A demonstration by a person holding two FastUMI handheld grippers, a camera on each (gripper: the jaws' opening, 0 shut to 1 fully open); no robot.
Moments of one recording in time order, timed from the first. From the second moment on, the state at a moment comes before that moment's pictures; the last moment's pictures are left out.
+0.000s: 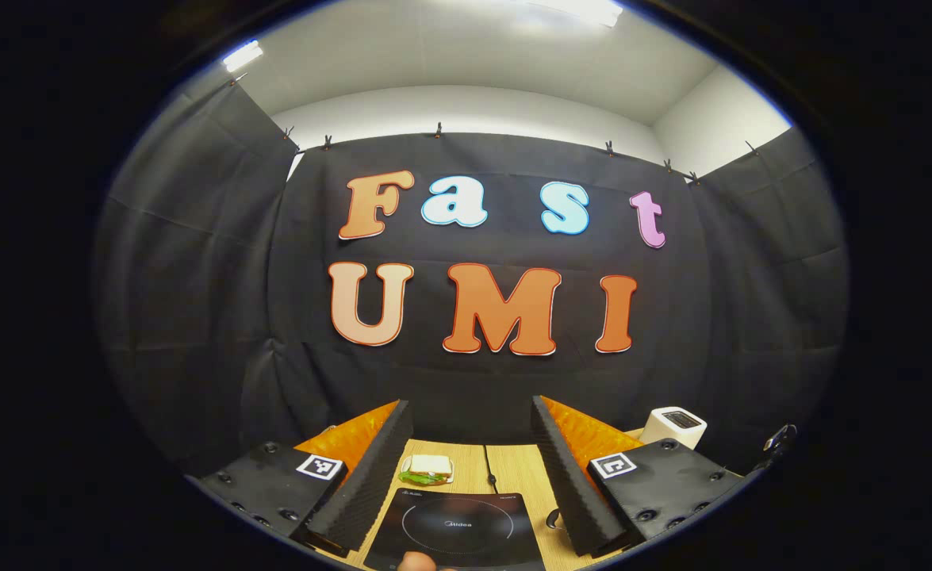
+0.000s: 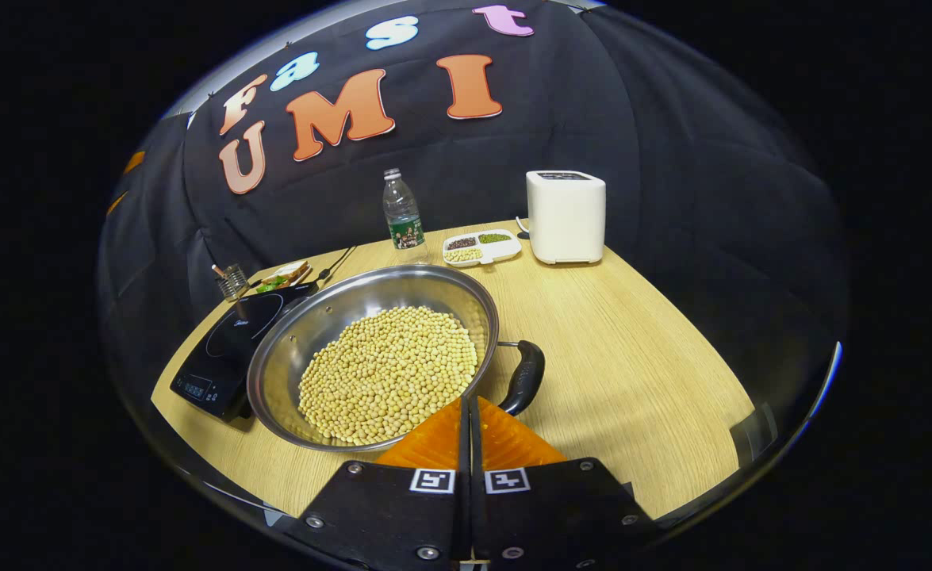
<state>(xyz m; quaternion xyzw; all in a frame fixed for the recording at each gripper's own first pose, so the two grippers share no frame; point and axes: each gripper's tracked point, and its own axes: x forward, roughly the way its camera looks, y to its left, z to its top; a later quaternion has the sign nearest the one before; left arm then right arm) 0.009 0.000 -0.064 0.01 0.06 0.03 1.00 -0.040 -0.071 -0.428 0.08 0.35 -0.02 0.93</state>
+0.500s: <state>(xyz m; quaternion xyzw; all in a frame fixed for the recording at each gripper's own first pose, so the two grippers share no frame) 0.011 -0.009 -0.066 0.01 0.07 0.03 1.00 -0.031 -0.080 -0.430 0.09 0.35 -0.02 0.93</state>
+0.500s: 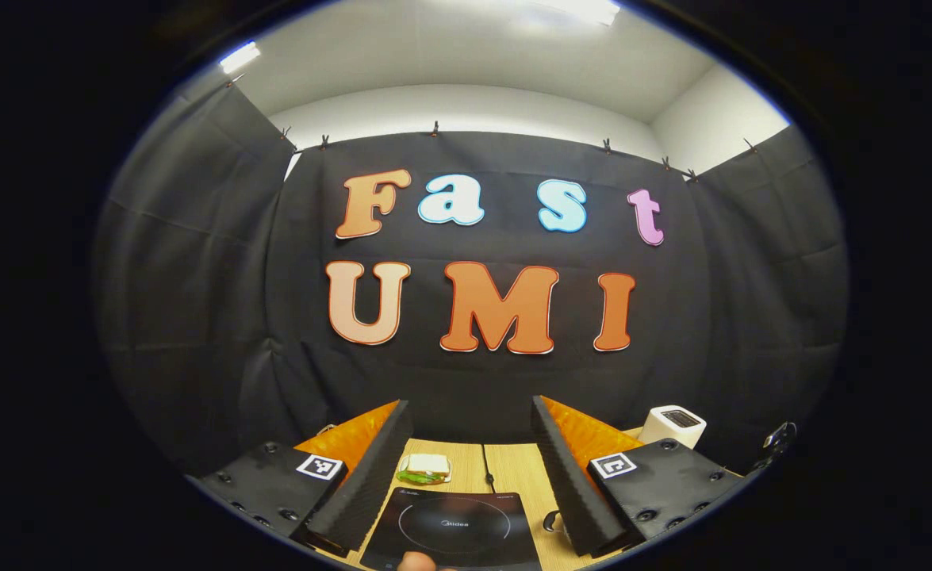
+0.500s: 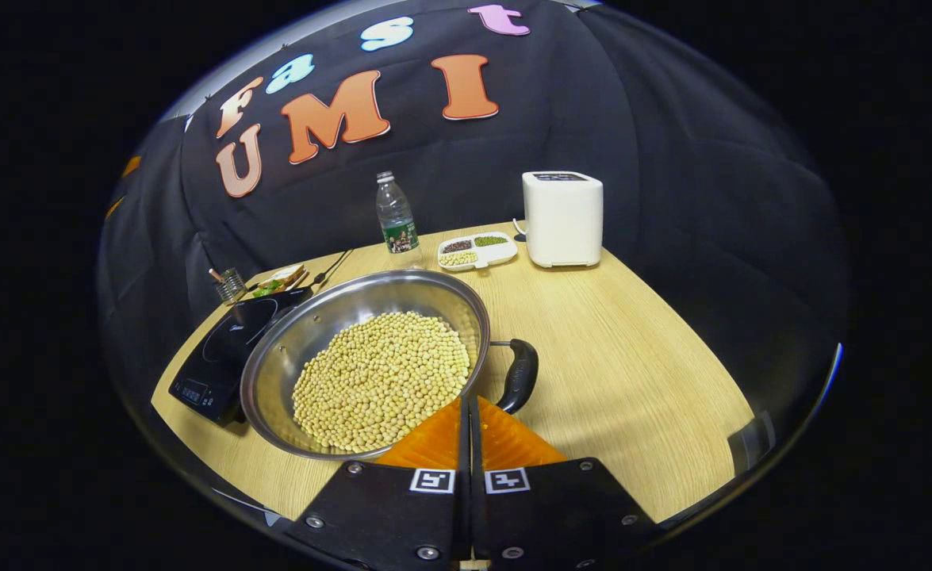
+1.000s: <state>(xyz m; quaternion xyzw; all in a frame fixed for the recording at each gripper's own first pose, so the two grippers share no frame) 0.012 -0.009 -0.069 0.02 0.07 0.03 1.00 -0.019 -0.087 -0.432 0.09 0.34 -0.02 0.93</state>
